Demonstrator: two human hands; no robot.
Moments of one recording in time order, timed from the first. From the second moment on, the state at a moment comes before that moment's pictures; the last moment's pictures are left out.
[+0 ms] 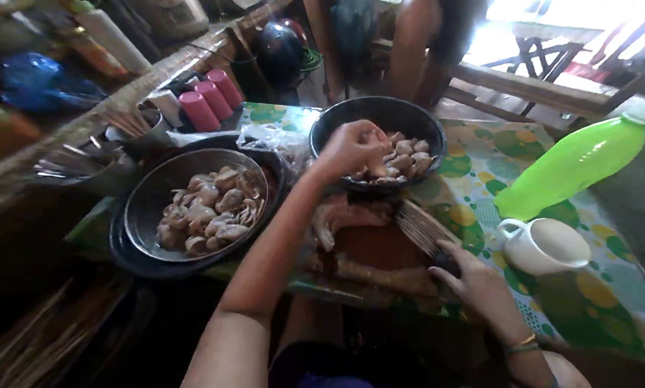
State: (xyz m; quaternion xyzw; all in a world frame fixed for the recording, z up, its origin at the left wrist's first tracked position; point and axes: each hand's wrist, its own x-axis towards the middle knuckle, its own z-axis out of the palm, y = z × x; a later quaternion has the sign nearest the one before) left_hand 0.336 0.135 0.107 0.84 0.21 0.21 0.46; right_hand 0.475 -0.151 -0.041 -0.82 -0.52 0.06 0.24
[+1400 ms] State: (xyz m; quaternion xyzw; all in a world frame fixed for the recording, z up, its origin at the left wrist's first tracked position) left_hand 0.290 0.025 -0.040 0.94 0.19 0.10 0.25; right_hand 0.390 -0.175 0.027 -0.83 -0.55 0.00 0.12
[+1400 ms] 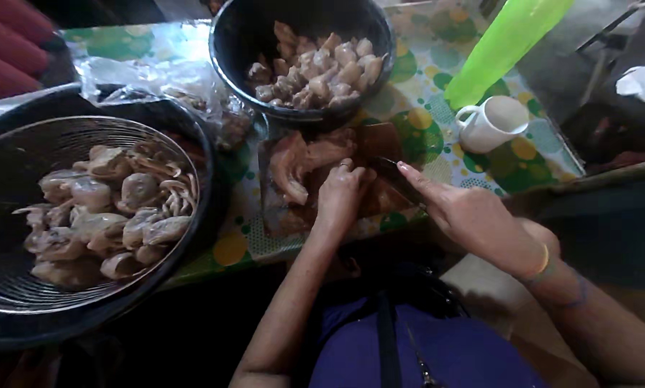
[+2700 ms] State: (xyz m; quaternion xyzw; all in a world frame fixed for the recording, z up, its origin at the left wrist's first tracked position) left_hand 0.261 0.012 -0.046 0.89 0.28 0.18 0.32; right_hand 0.365 -0.162 0.022 -0.83 -0.54 -0.04 0.10
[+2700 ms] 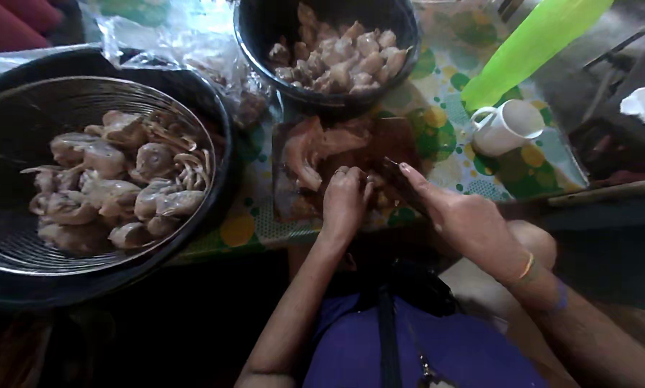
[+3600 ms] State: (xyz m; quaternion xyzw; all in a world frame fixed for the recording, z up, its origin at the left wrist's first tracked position) left_hand 0.256 0.012 -0.046 0.87 0.28 0.20 0.34; right_hand 0.379 -0.147 0.026 -0.82 -0.56 0.05 0.09
